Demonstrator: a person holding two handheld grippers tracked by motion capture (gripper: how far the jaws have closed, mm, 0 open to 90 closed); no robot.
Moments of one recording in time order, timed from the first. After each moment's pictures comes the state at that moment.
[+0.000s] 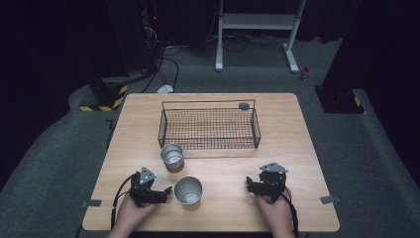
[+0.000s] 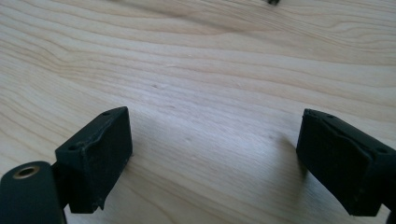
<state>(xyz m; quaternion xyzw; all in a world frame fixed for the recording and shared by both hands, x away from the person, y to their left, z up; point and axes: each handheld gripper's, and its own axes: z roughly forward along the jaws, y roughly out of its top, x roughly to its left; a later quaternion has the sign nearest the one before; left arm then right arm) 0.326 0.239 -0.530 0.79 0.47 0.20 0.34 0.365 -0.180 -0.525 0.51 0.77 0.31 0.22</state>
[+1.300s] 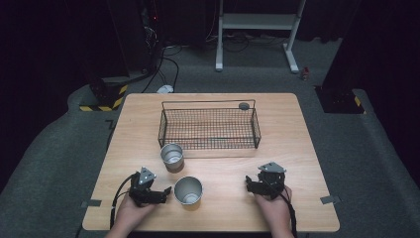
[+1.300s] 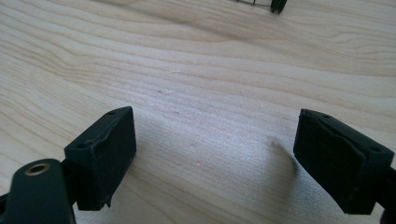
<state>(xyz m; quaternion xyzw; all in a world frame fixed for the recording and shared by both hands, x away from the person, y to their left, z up) 0.325 0.240 -0.530 0.79 0.46 0.20 0.34 0.364 -0.177 -0.522 0.50 0.77 0.31 0.23</state>
